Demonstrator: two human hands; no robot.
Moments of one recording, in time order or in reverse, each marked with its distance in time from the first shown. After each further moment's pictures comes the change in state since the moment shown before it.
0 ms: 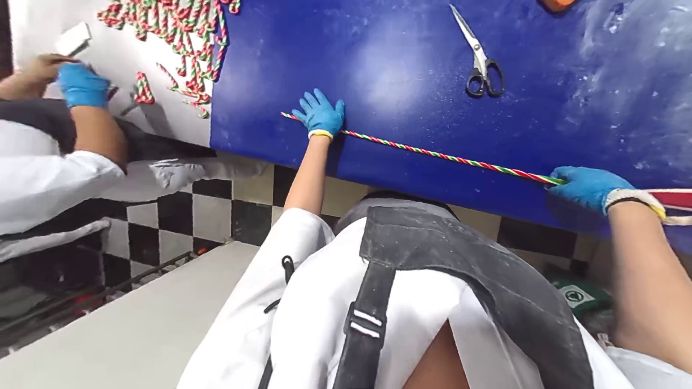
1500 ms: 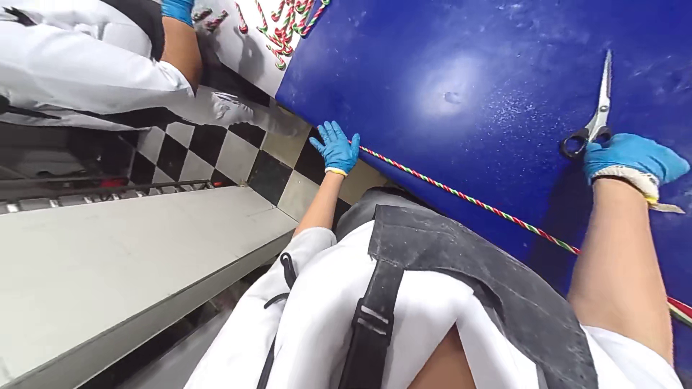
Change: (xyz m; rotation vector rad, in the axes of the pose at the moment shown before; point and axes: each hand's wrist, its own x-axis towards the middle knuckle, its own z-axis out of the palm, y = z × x) left_hand -0.089 -0.158 0.049 -0.007 0.100 -0.238; right_hand 0.039 -0.227 -0.125 -0.127 0.679 0.032
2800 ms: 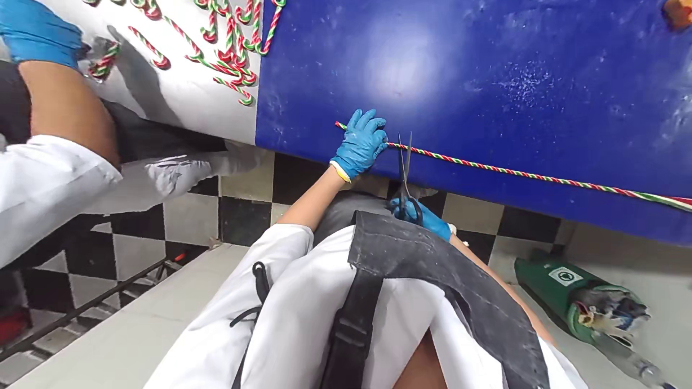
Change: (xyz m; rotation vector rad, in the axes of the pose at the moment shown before) left_hand 0.129 -0.023 -0.029 -0.387 -0.106 1.206; right_hand -0.242 -0.346 0.086 1.540 -0.954 0.054
